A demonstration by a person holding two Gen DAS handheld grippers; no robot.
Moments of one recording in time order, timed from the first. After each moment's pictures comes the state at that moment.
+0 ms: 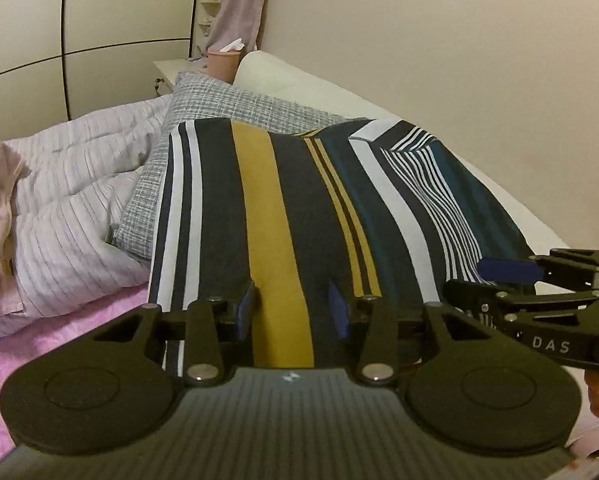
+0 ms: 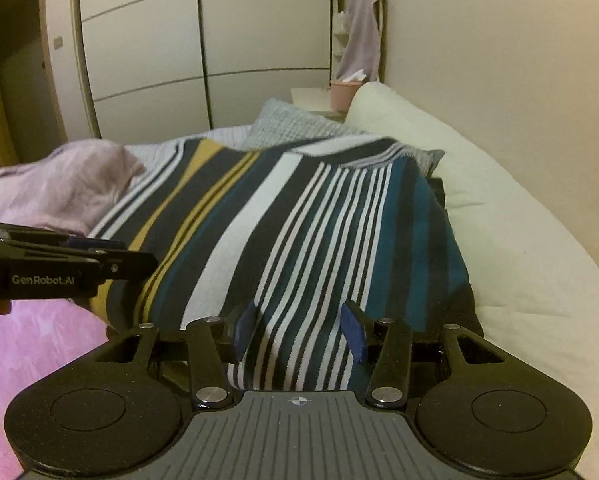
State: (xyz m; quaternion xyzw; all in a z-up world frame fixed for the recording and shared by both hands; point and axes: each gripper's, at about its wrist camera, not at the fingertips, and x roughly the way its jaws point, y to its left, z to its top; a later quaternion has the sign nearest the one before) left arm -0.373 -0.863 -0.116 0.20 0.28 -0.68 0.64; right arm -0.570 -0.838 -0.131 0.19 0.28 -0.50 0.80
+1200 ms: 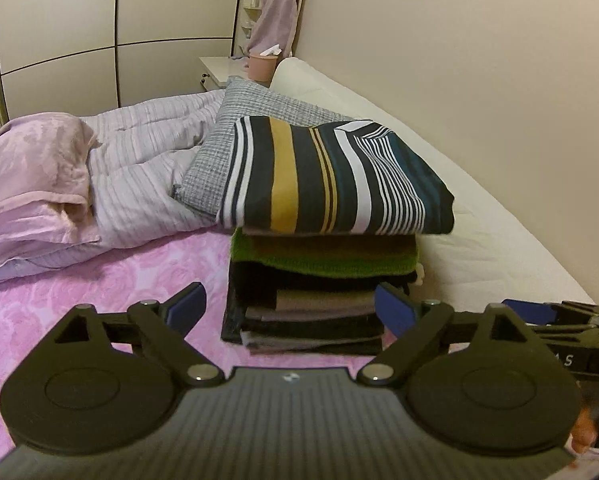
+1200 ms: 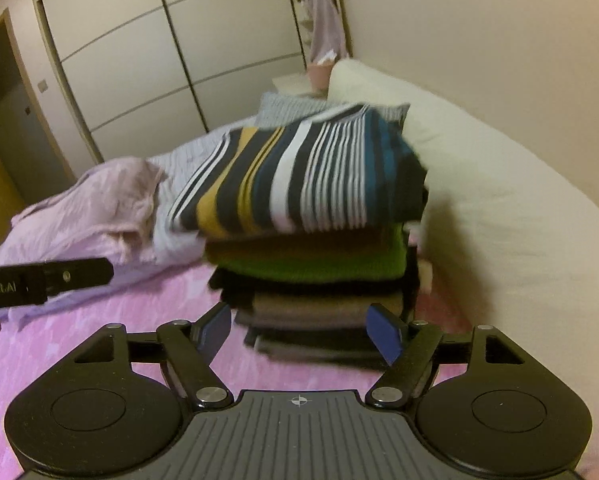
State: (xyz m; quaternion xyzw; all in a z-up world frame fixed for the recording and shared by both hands) left arm -0.383 -0.667 -0.026 0.19 0.31 -0.64 0.68; right arm -0.598 -0.657 -0.047 0.30 0.24 -0.51 0.77
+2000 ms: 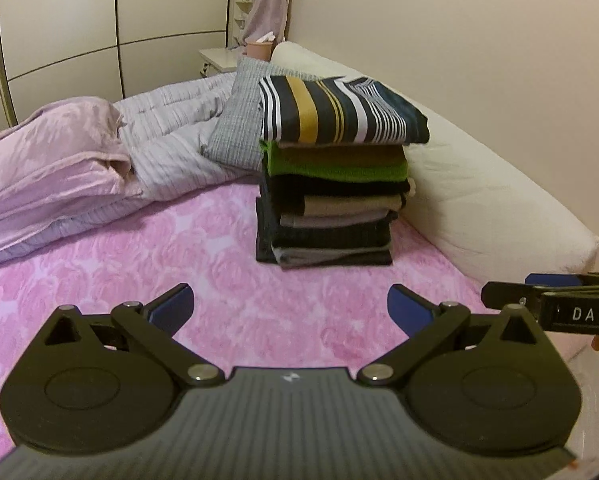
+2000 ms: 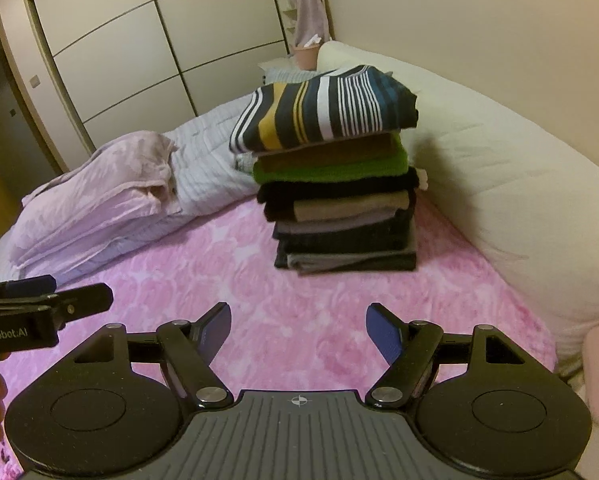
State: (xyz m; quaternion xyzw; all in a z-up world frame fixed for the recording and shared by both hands) left arm -0.354 -0.472 -0.033 0.23 0.29 -0.65 0.66; right arm -0.546 -0.454 -0.033 0.33 0.24 -0.54 0.74
